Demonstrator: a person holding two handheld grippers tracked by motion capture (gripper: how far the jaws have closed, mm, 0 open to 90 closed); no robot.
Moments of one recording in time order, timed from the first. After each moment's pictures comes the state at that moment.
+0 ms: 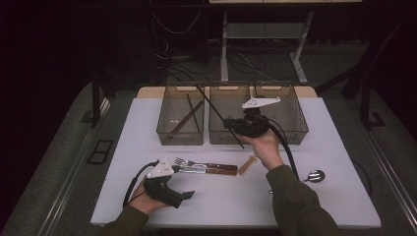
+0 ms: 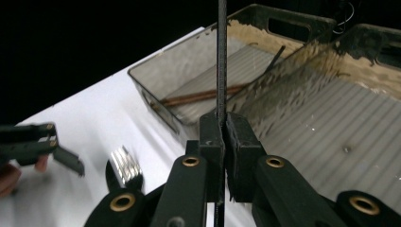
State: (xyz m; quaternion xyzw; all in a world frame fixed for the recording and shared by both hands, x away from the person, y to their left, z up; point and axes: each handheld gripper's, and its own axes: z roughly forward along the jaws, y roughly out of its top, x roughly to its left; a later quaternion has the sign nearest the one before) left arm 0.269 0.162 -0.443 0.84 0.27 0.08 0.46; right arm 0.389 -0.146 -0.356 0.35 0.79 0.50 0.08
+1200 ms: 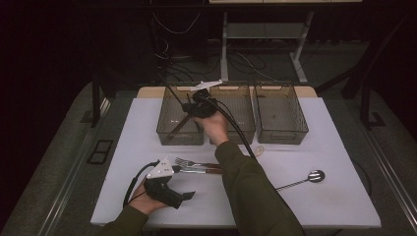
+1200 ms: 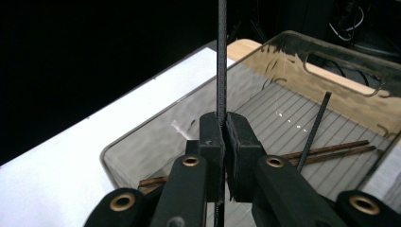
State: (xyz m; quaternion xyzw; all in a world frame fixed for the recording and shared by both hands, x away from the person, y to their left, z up) left arm 0.268 0.161 -0.441 0.85 0.25 0.08 0.46; right arm 0.462 -0.014 -0.359 0.35 0.80 0.48 0.10
